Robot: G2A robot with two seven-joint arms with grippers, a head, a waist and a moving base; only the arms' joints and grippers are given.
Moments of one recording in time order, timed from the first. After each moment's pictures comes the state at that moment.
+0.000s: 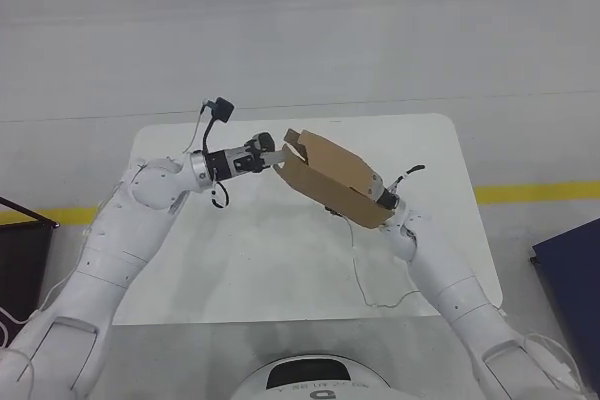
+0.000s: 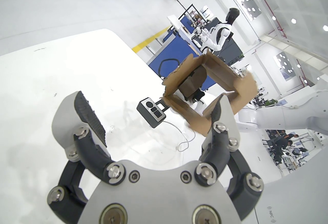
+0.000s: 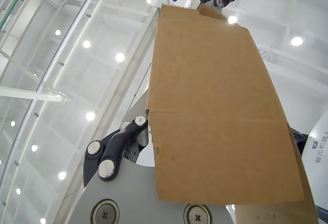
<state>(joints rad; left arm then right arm) 0.83 -1.13 -0.95 -1.19 -0.06 -0.69 -0.72 -1.18 -1.25 1.09 -1.17 1.98 0.81 0.79</state>
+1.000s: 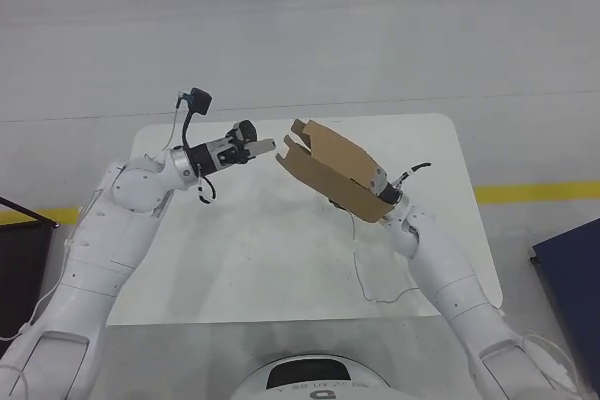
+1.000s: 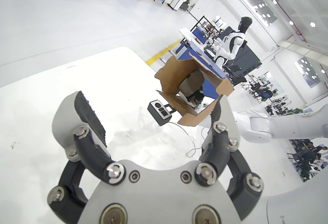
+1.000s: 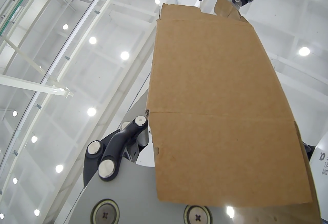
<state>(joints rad) 0.92 -1.10 -1.08 -1.34 0.05 -0.61 -0.68 -1.18 -1.28 1.14 -1.16 1.98 0.77 0.75</state>
